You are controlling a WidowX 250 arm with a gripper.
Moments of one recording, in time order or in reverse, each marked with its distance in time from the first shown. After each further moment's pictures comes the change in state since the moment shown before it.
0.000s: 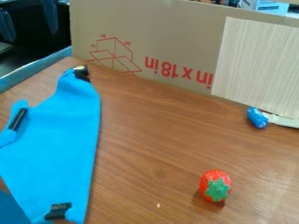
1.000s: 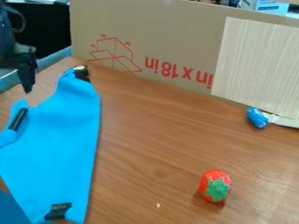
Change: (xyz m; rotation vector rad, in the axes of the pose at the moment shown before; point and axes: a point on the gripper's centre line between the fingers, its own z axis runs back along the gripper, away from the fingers) arm -0.005 0.061 -0.076 0.122 -0.059 -0.208
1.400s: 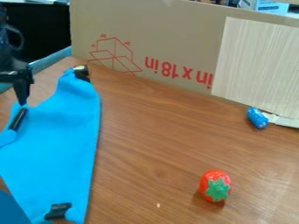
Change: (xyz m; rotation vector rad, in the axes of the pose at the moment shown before) arm 0.003 0.015 -0.024 0.081 -0.034 0.011
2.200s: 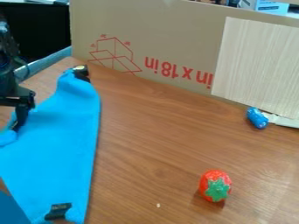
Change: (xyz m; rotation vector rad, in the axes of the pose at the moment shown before) arm -0.001 0.009 -0.050 0.107 0.005 0.013
